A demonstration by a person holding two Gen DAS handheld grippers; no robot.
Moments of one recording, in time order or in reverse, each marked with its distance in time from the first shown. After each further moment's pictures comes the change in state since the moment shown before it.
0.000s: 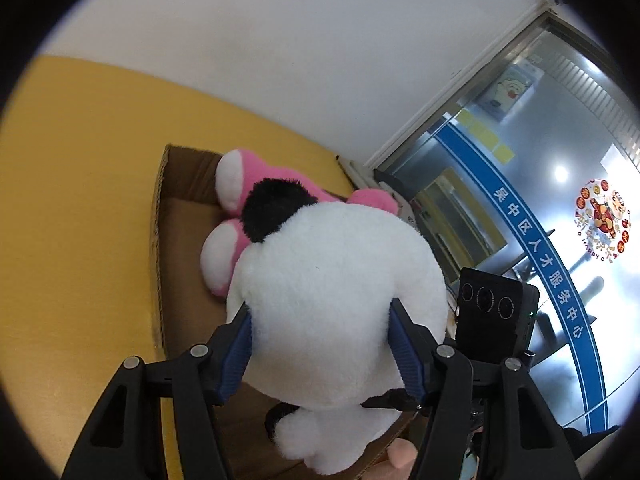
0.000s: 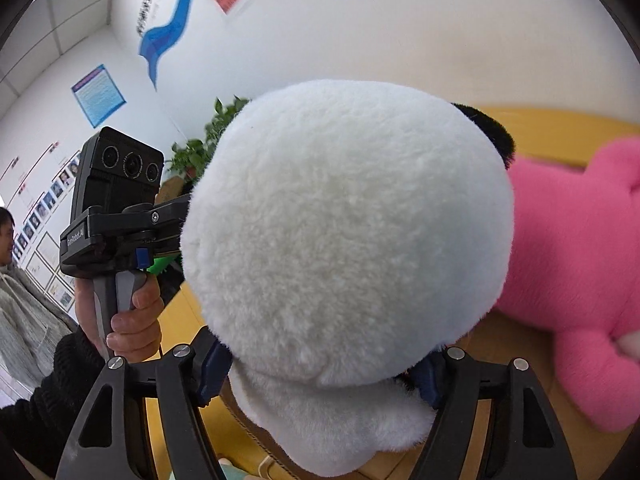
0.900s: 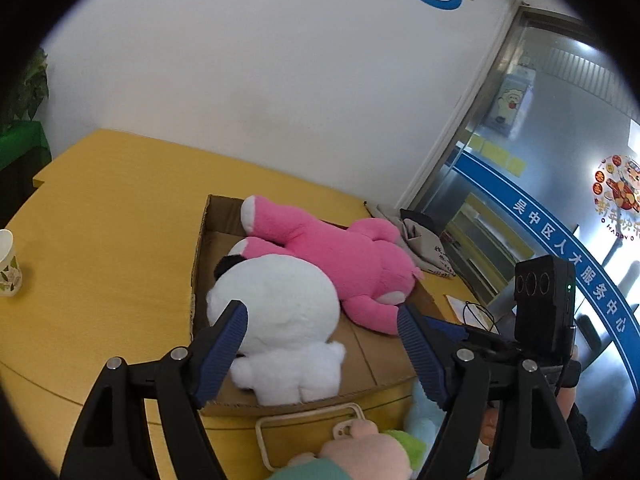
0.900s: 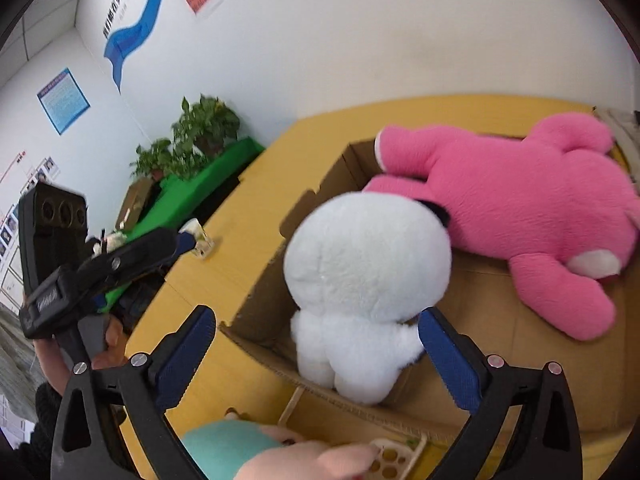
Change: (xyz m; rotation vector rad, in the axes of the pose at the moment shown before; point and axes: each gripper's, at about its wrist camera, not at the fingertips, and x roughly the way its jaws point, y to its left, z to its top) left arm -0.115 -0.125 -0.091 0.104 -0.259 0.255; right arm -0.090 0.052 -0.043 0.033 -0.076 -0.166
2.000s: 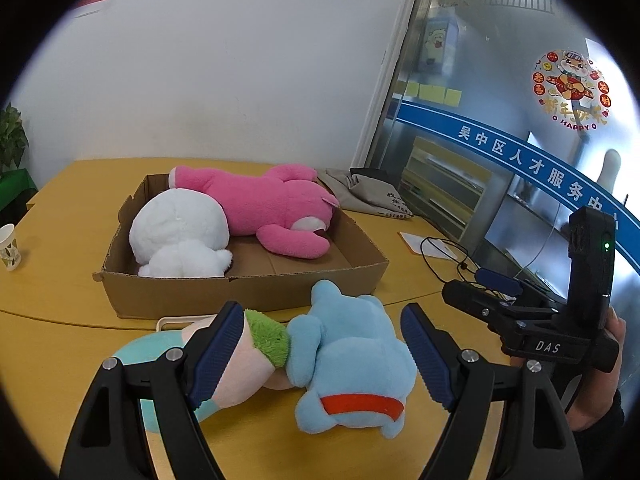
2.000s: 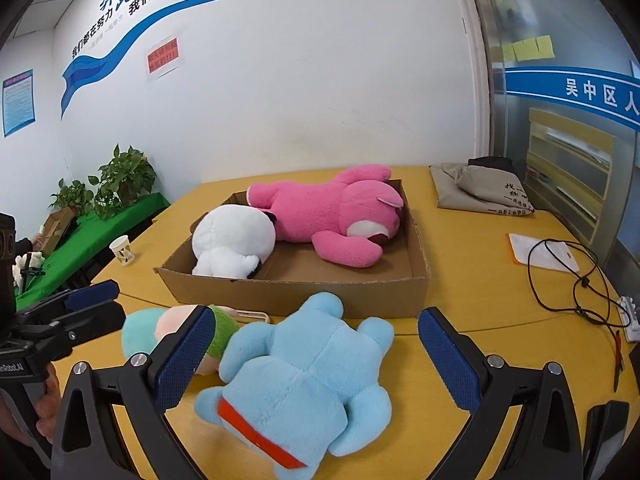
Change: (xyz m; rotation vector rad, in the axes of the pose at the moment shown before) left arm -0.024 -0.150 -0.129 0.214 -0.005 0.021; right arm -0.207 0.001 -0.149 -0.038 -0.264 -0.455
